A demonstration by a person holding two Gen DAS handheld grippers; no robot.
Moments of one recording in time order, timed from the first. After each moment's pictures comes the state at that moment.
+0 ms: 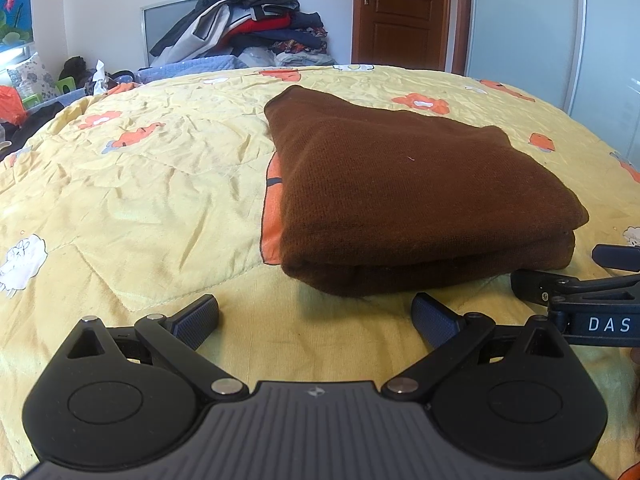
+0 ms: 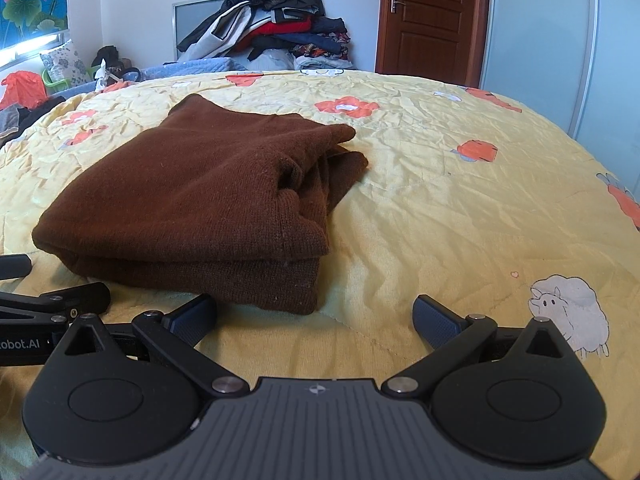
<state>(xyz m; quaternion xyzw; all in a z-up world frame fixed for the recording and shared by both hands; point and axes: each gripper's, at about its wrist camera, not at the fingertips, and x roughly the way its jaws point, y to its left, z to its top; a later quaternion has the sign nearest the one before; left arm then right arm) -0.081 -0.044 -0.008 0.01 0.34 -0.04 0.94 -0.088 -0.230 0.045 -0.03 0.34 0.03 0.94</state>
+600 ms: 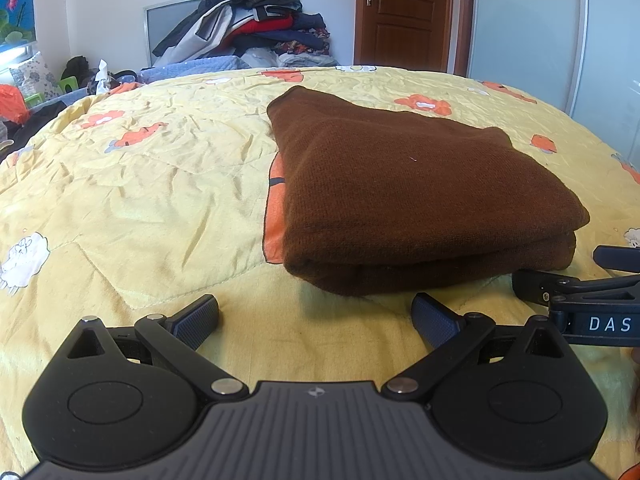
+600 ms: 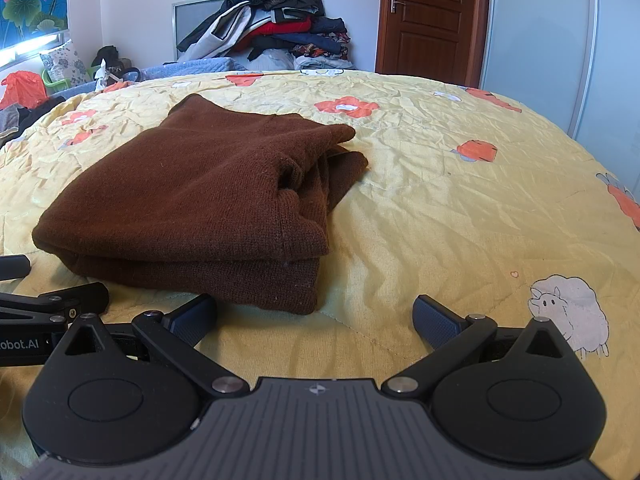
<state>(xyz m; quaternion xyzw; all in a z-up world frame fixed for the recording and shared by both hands) -0.081 -0.043 -0.008 0.01 0.34 -0.04 0.94 -0.088 -0.229 0.045 -0.03 0.34 0.03 0.94</state>
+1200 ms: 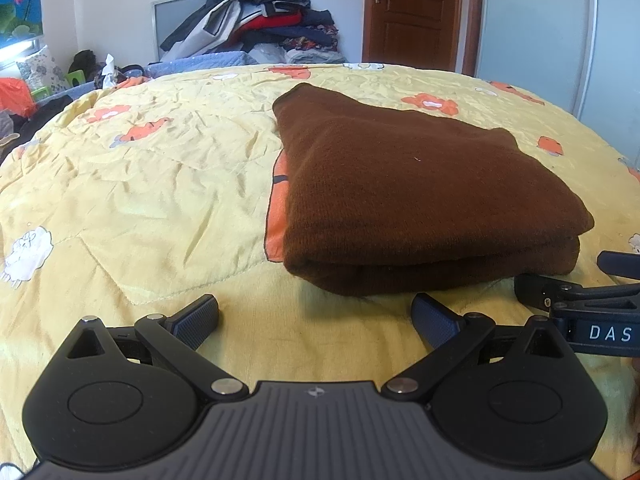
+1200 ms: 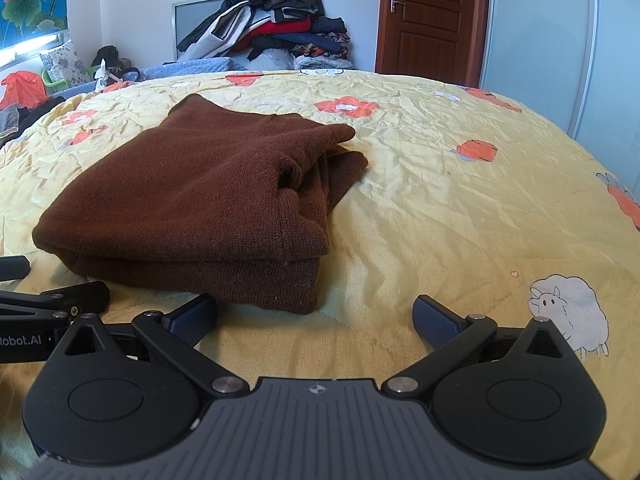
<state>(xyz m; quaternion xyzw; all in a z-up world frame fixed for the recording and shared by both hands) -0.081 -0.048 -0.007 0.00 0.35 -0.02 0.94 -0.088 -0.229 0.045 -0.03 0.34 0.02 0.94</state>
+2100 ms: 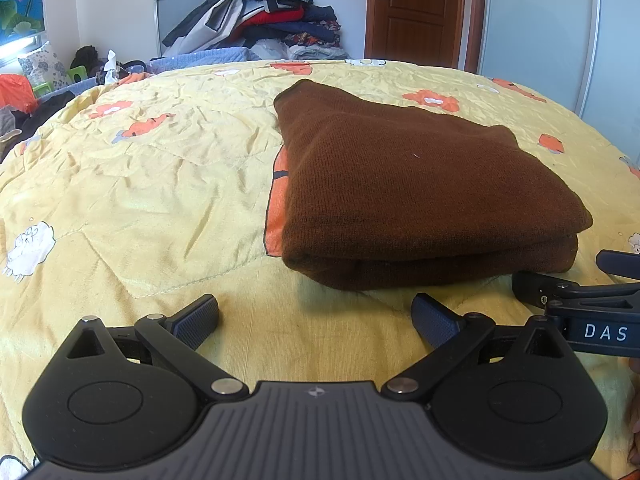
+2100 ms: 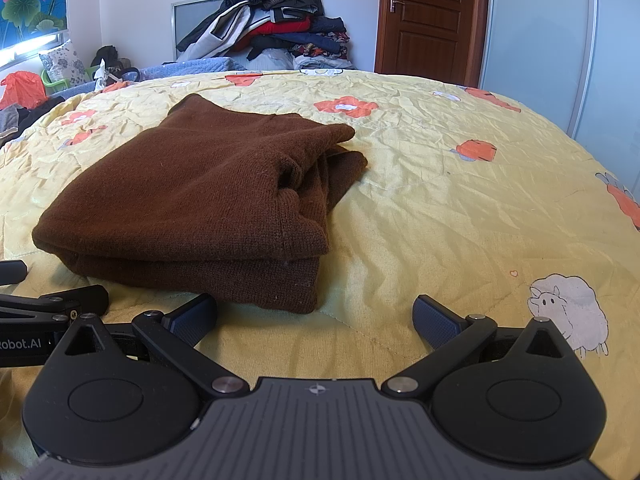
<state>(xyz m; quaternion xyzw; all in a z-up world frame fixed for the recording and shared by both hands) -0.081 -0.052 -0.006 0.00 0.35 -0.02 0.93 -0.088 -0.229 0.045 -0.03 0.34 0.02 0.94</state>
